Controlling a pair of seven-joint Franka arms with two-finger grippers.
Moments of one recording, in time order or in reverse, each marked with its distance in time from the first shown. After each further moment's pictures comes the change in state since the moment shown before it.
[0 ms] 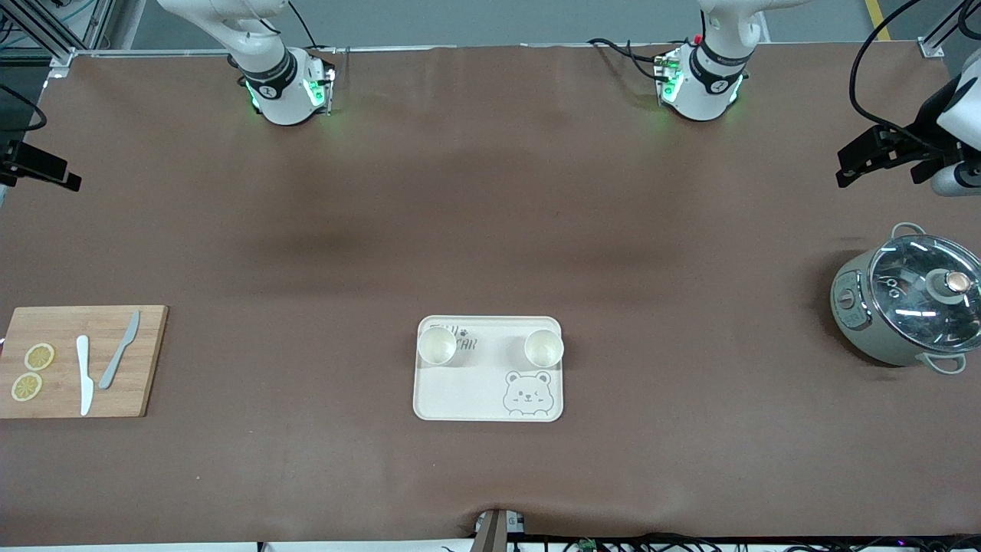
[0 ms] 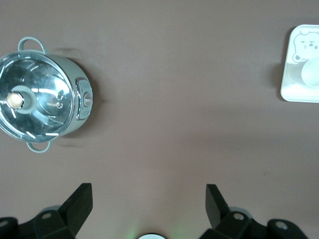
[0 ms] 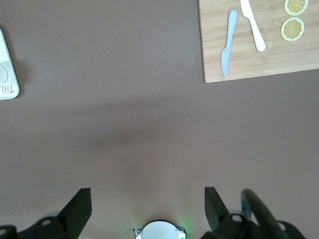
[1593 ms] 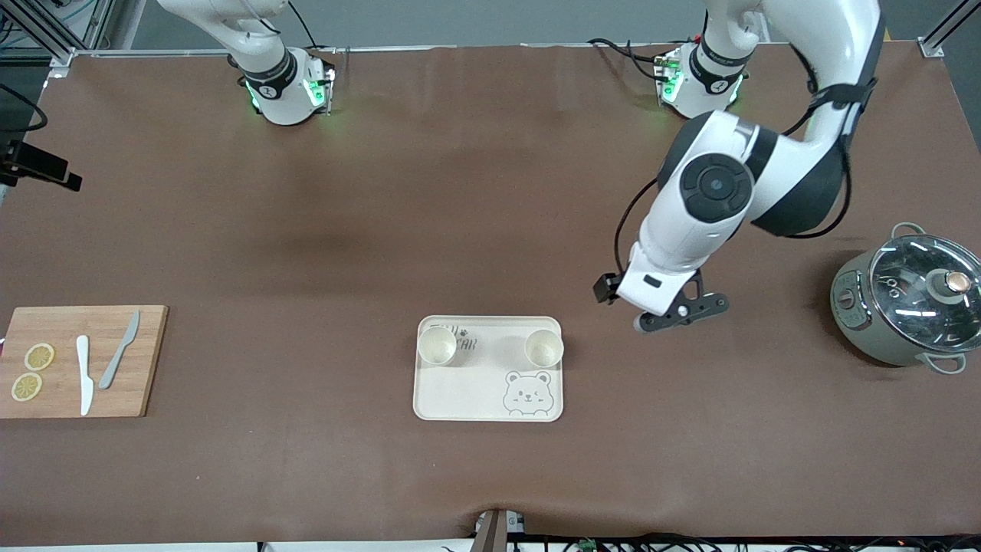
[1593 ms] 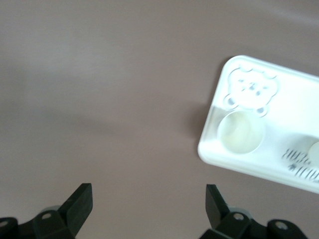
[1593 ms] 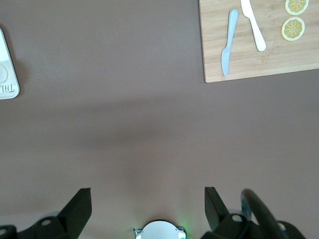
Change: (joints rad) left arm -0.393 0.460 -0.037 -0.016 0.092 0.532 -0.654; right arm 0.000 0.000 0.001 -0.001 0.001 -0.001 0.000
